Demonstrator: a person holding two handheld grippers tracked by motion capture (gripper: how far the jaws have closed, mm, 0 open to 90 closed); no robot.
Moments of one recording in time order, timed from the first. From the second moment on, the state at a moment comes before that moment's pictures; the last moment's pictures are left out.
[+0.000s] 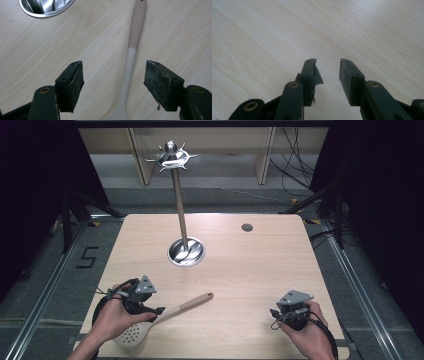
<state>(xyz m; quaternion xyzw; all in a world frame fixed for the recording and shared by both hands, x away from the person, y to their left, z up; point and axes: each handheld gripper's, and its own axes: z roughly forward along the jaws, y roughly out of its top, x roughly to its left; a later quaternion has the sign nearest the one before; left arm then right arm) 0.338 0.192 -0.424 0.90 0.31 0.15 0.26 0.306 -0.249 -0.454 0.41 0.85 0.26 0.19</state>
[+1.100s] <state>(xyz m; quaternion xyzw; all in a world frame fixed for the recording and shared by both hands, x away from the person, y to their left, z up) 0.375 0.138 -0.427 0.94 0.27 0.08 0.18 0.308 -0.249 -0.454 0.41 0.85 0.26 0.19</state>
